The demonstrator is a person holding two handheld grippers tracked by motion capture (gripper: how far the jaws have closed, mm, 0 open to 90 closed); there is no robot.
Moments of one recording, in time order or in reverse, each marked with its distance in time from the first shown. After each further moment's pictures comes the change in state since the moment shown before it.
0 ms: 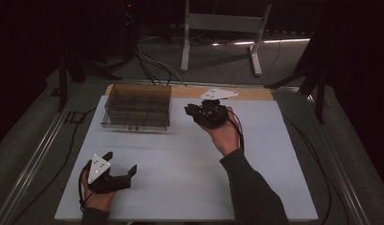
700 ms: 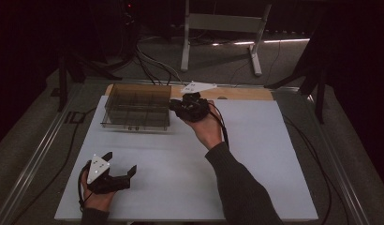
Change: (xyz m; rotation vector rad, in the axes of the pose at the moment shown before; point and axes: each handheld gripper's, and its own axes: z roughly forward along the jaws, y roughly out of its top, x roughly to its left) left arm 0.001 -0.001 -0.001 0.001 -0.002 -0.003; right arm 0.019 0.024 0.041 0.004 0.056 -0.024
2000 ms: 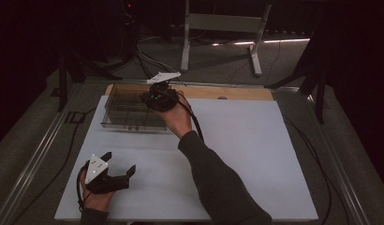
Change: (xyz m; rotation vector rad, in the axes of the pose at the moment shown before) left arm 0.003 0.000 -0.002 -0.014 -0.011 -0.015; right arm 0.028 0.039 0.076 0.029 0.051 -0.022
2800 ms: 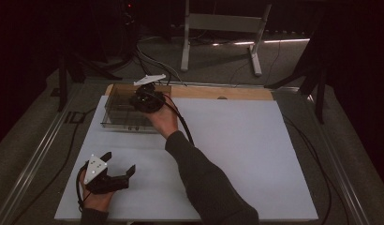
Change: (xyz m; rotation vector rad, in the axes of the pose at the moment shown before) left arm 0.000 0.000 -0.001 -0.010 -0.004 -0.013; right arm 0.014 0.001 0.040 0.026 0.028 0.035
